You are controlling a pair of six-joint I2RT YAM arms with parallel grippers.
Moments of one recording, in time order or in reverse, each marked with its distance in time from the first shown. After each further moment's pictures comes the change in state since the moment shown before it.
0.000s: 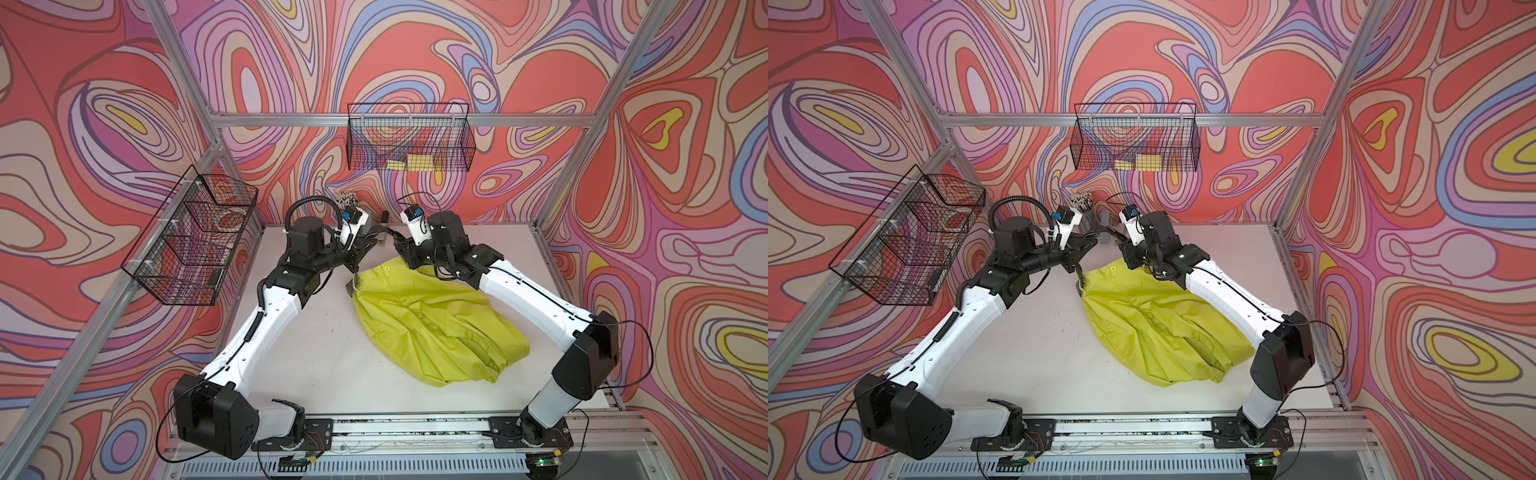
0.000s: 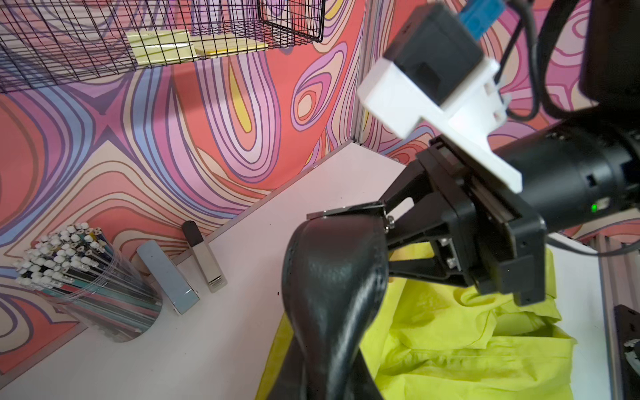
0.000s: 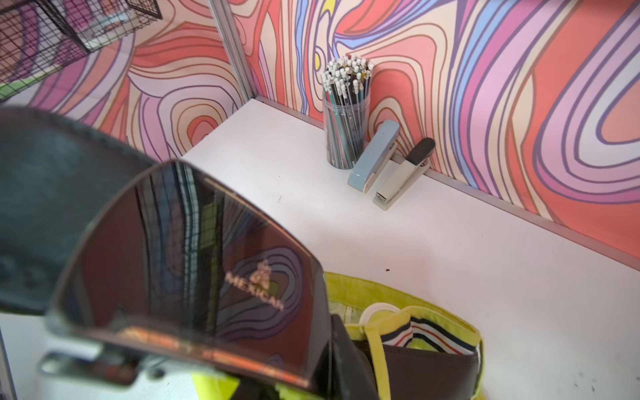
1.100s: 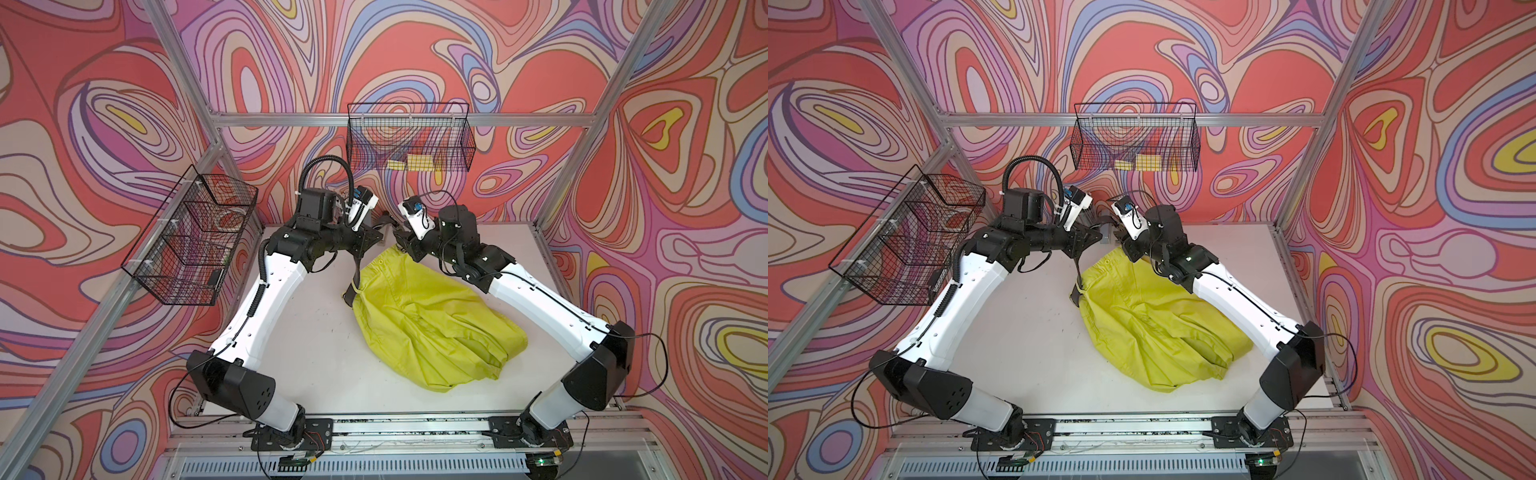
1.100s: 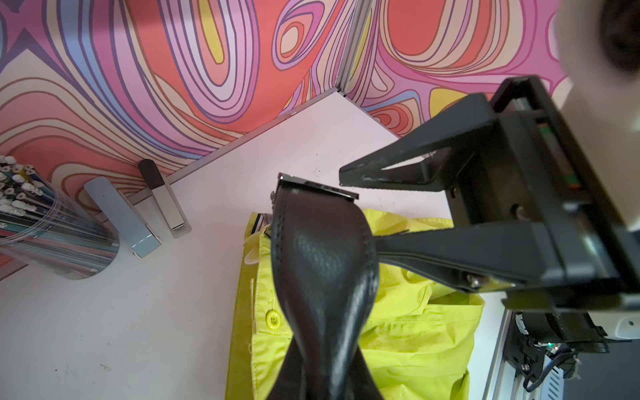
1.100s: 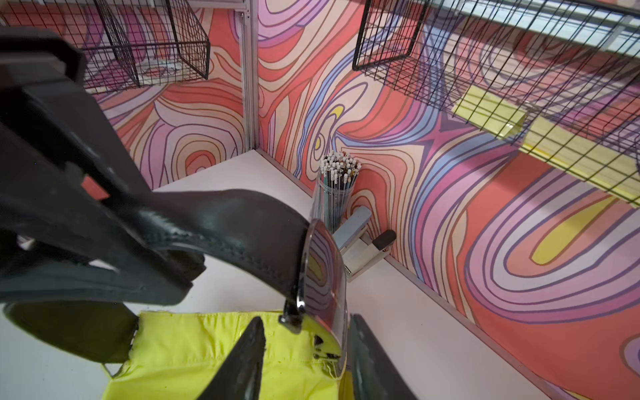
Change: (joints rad) left arm -0.041 0.202 0.452 -0.531 0.008 -0.036; right arm 0.021 -0.049 0.041 0.109 0.044 -0.294
